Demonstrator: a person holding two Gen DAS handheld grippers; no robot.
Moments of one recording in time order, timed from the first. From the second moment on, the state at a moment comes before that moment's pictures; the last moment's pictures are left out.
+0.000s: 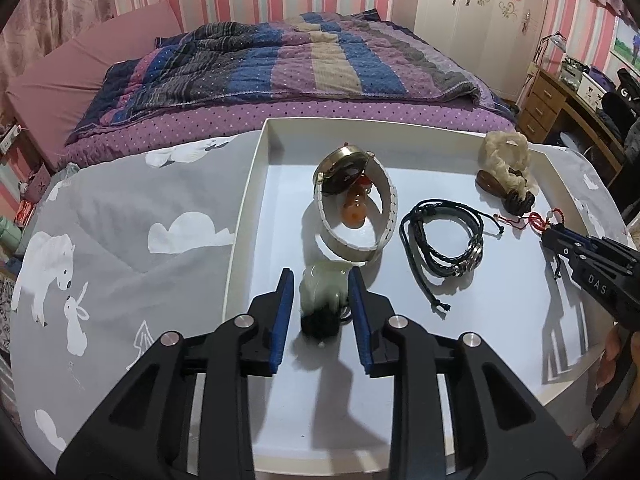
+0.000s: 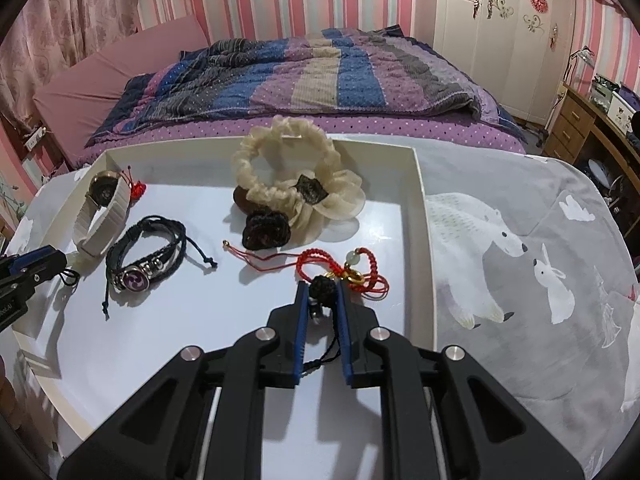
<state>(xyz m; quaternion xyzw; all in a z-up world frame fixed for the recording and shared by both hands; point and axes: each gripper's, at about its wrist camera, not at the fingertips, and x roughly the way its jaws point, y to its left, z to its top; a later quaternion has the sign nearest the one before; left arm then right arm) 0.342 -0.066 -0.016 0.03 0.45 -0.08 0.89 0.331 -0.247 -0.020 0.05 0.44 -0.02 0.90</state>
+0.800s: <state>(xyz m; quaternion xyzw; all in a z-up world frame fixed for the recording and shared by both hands) 0.335 -0.057 0.007 0.01 0.40 -0.04 0.92 0.316 -0.248 0.002 0.07 0.38 -0.02 0.92</state>
